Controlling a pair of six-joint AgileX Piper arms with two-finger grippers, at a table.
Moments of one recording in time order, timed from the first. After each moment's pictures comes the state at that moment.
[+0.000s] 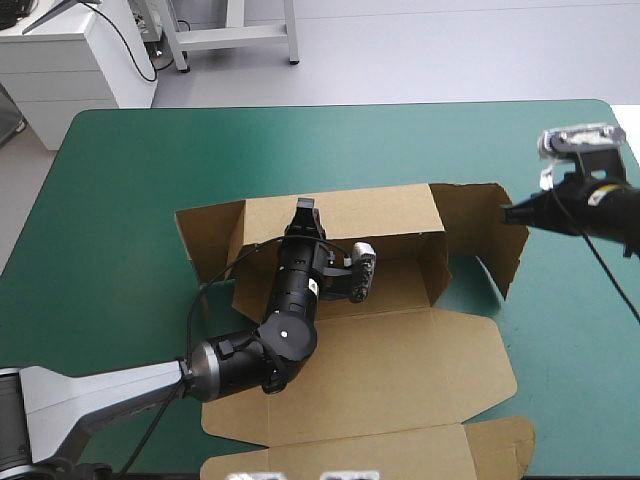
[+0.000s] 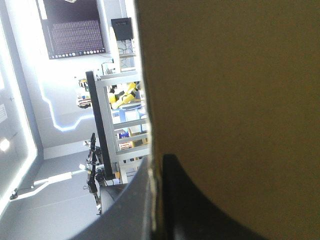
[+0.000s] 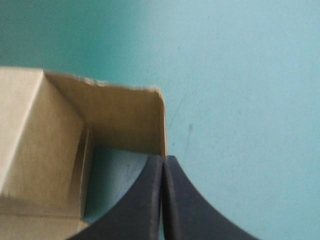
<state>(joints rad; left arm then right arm) -1.11 1.58 -1.02 1.60 0.88 -0.33 -0.02 1.20 -1.34 0.18 0.97 -0.19</state>
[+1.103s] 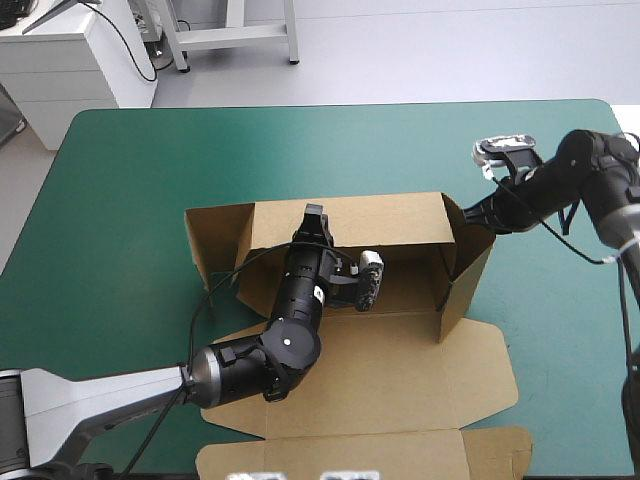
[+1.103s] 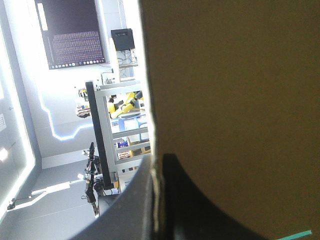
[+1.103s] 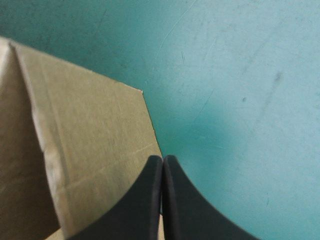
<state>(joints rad) -1.14 1.58 -1.02 1.59 0.88 -0.33 0.02 1.55 -1.44 0.31 1.17 -0.33</state>
